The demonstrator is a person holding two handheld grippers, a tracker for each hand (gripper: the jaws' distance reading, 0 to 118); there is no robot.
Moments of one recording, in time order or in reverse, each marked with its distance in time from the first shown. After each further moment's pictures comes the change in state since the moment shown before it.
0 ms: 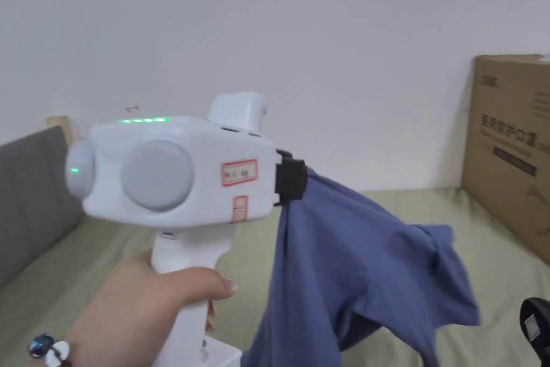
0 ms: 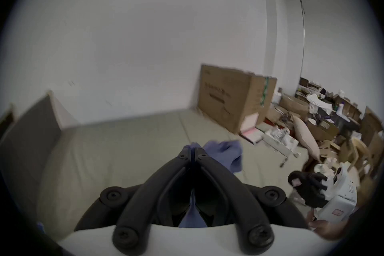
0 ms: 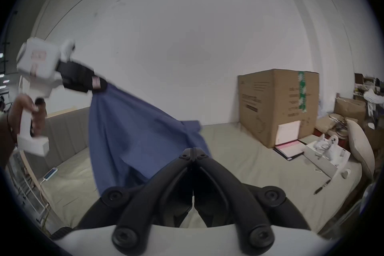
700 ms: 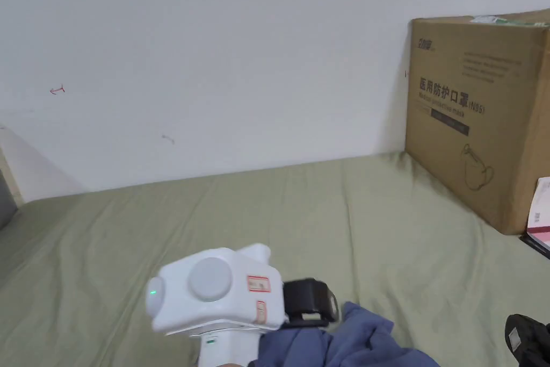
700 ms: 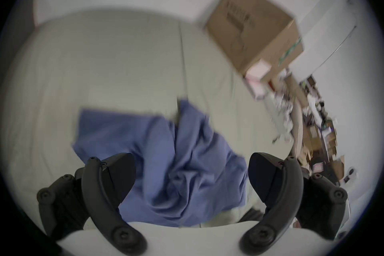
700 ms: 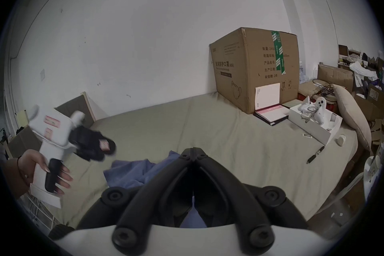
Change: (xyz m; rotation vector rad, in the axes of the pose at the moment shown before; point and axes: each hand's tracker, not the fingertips) left arm -0.001 -0.136 -0.131 -0.372 -0.056 0.387; right arm 0.062 -0.051 -0.027 -0.177 -0.118 -0.117
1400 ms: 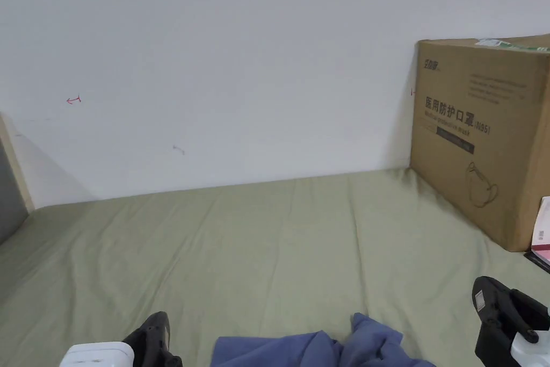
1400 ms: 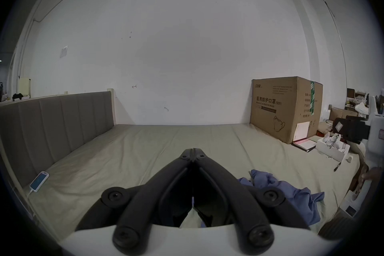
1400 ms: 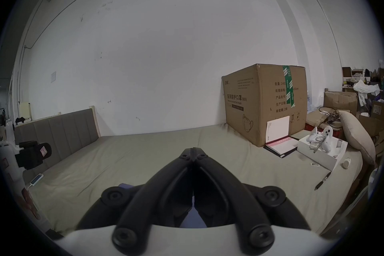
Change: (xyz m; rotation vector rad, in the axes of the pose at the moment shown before) left arm -0.035 -0.134 0.140 0.784 0.456 -0.277; right arm -0.044 0.004 -0.003 0.230 0.042 0.080
